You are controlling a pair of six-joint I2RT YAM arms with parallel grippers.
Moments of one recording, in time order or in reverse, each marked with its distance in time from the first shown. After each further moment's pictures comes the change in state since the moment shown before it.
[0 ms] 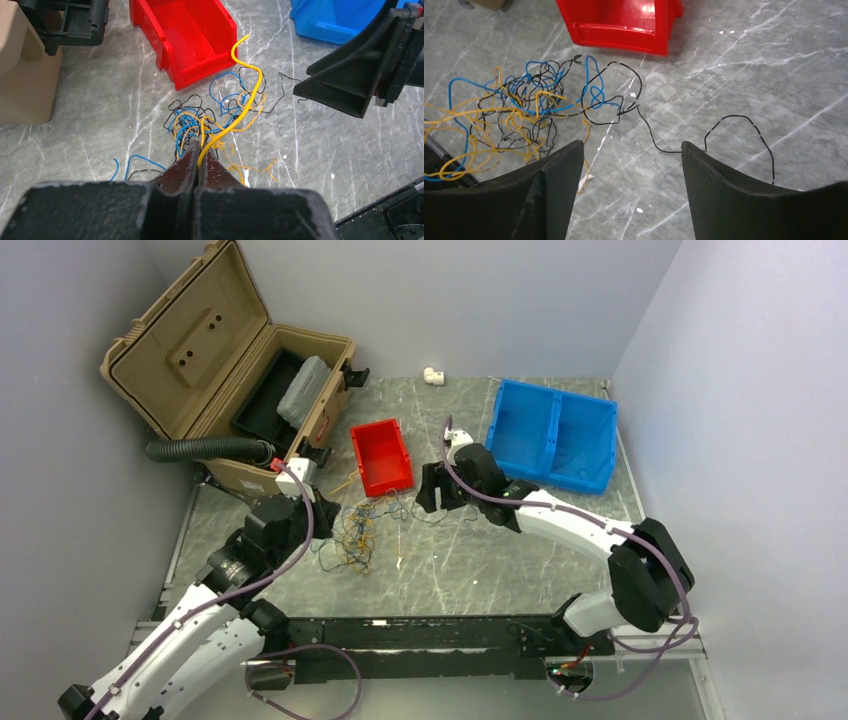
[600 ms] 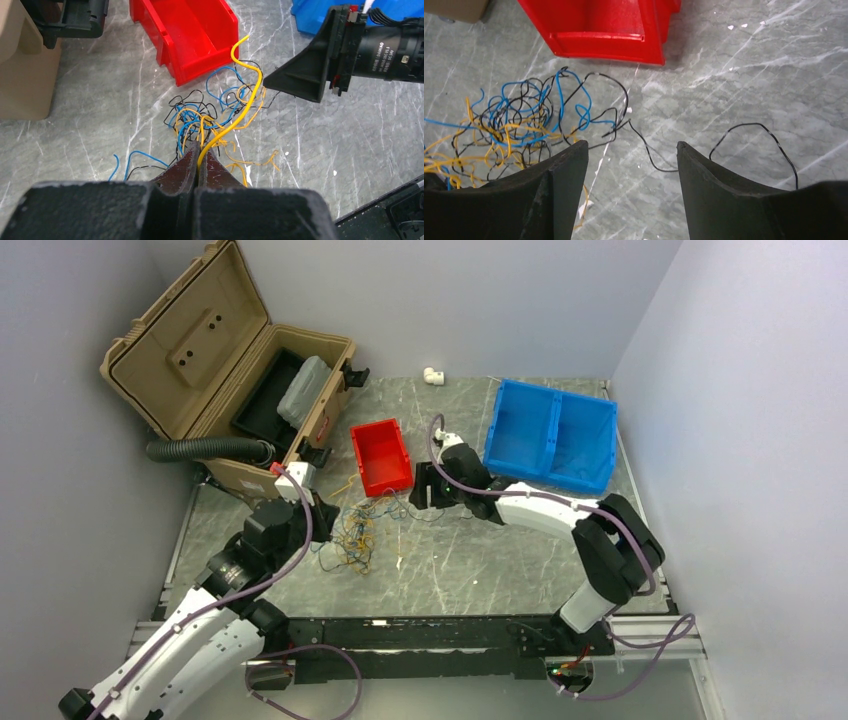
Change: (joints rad) left arm 0.000 -0.030 -0.026 -0.003 0.004 0.000; right arm -0.008 0.175 0.033 0.099 -0.013 0.092
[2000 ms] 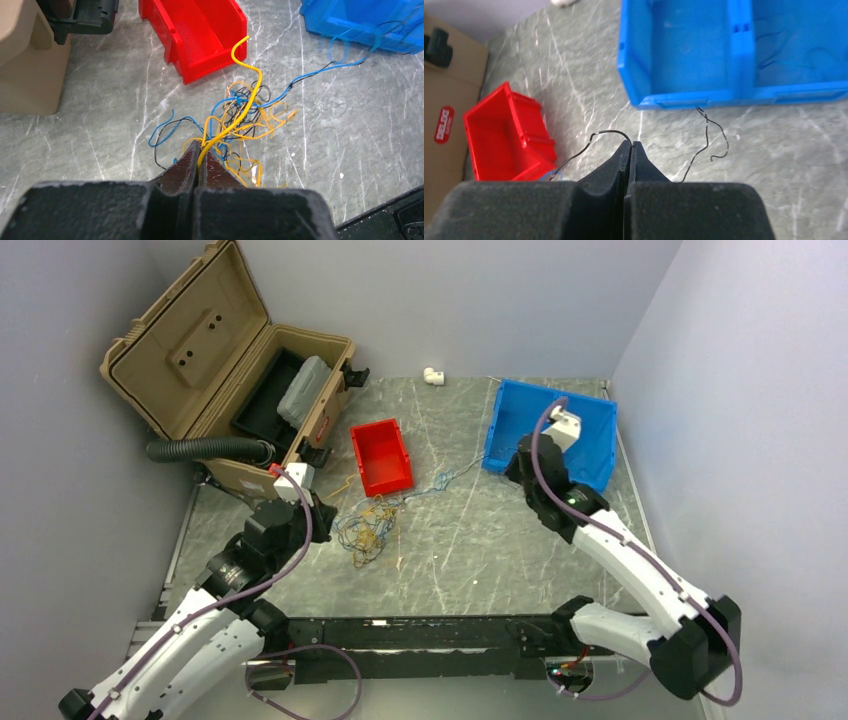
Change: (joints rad) left arm 0.000 -0.003 -0.006 -0.010 -0.027 -0.002; right arm -0.158 -0.493 -0.016 -0.331 0.597 0.168
